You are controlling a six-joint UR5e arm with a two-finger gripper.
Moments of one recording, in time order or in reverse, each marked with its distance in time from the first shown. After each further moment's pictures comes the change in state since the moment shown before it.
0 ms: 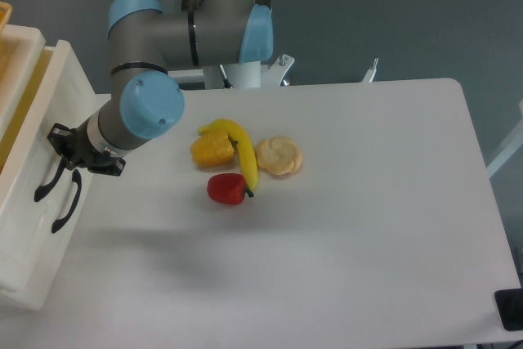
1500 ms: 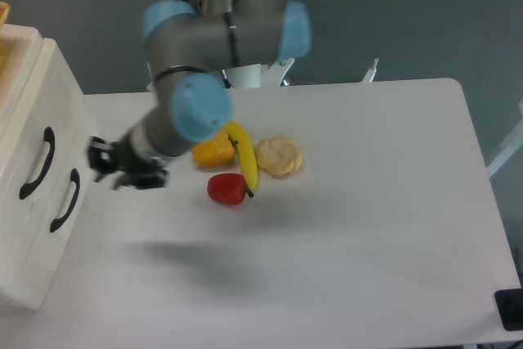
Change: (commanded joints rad) arm 0.290 -0.006 0.055 0.038 0.063 0.041
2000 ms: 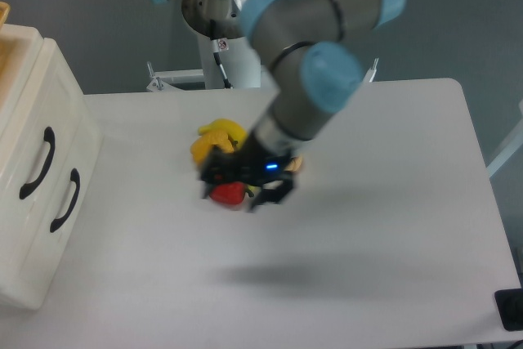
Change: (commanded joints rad) arm 0.261 -0.002 0.015 0.239 0.054 0.276
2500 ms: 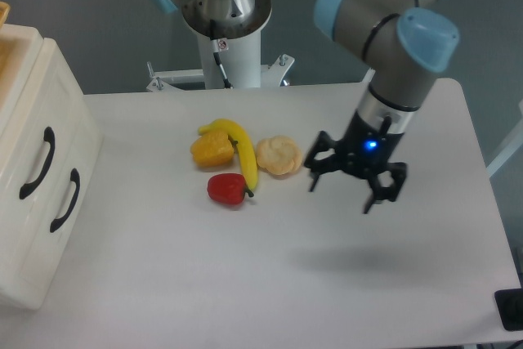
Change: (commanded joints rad) arm 0.086 -0.073 0.026 0.065 0.270 0.442
